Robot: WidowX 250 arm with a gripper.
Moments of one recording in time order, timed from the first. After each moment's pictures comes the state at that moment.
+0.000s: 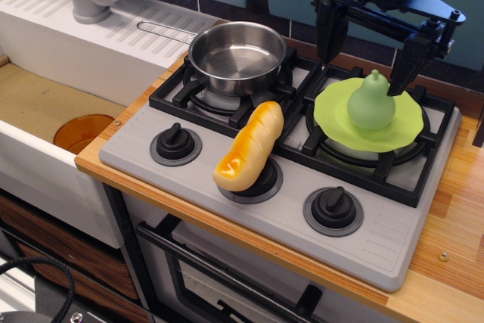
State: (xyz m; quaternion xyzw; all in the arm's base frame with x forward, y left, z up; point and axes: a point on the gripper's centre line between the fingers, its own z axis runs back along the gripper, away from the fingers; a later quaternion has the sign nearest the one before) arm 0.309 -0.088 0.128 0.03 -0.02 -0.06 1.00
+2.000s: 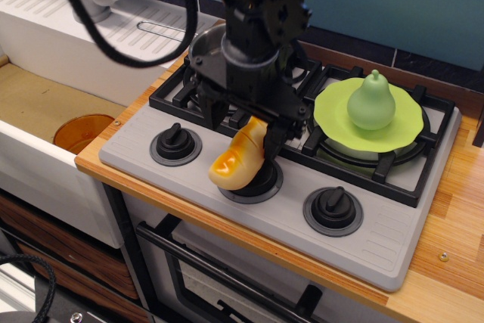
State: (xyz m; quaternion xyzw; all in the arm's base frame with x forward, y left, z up) arm 0.271 -0.002 0.052 0.07 -0.12 0.00 0.99
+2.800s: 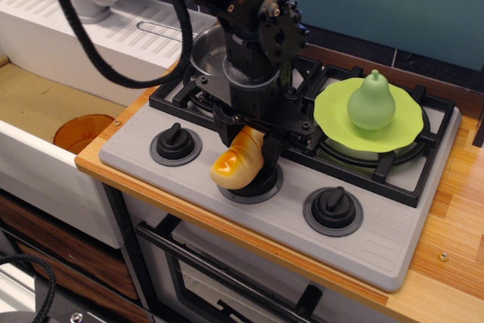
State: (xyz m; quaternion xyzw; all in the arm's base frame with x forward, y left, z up) arm 0.274 -0.008 0.042 0.05 -0.14 0.00 0.99
